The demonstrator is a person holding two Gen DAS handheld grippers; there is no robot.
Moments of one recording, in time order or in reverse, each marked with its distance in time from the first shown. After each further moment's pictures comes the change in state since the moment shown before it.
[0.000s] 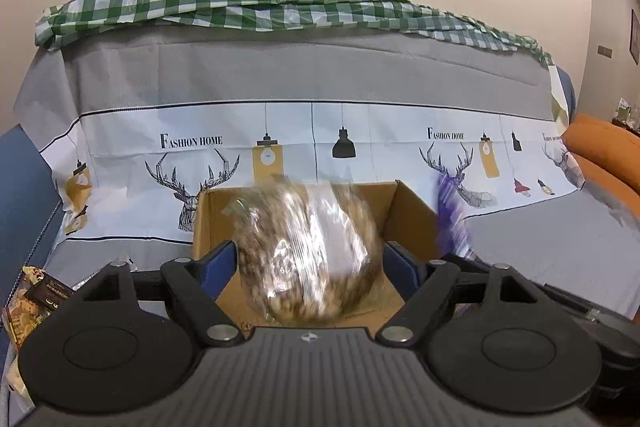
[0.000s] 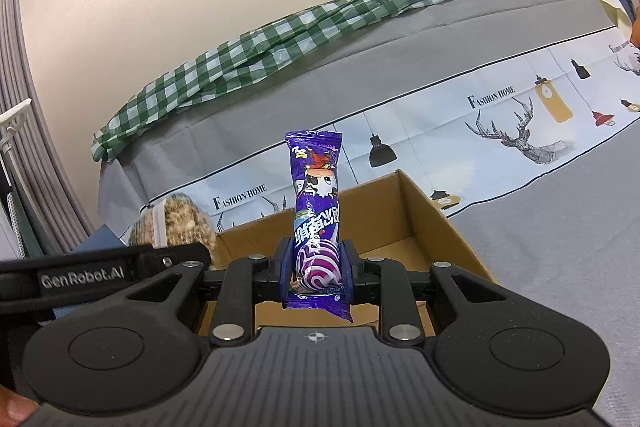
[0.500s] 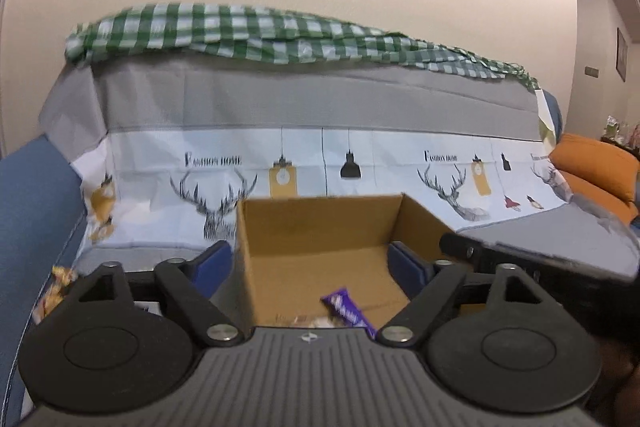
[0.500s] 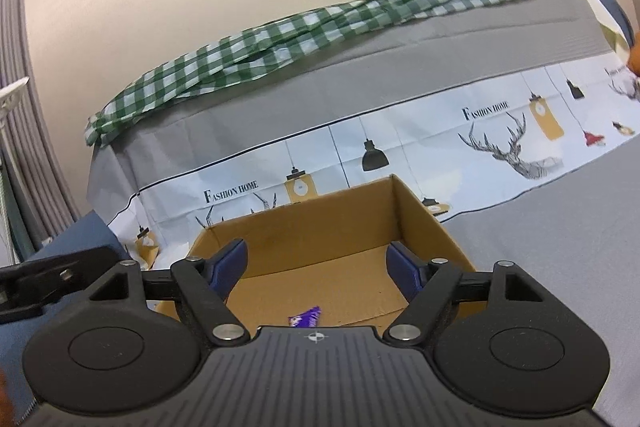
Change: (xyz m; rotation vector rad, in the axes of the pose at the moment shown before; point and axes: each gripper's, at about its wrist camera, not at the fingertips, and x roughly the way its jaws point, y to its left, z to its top) left arm -0.064 0.051 -0.029 -0.014 -0.087 -0.043; right arm -0.006 0.016 -0.005 -0.081 -0.012 -0.047
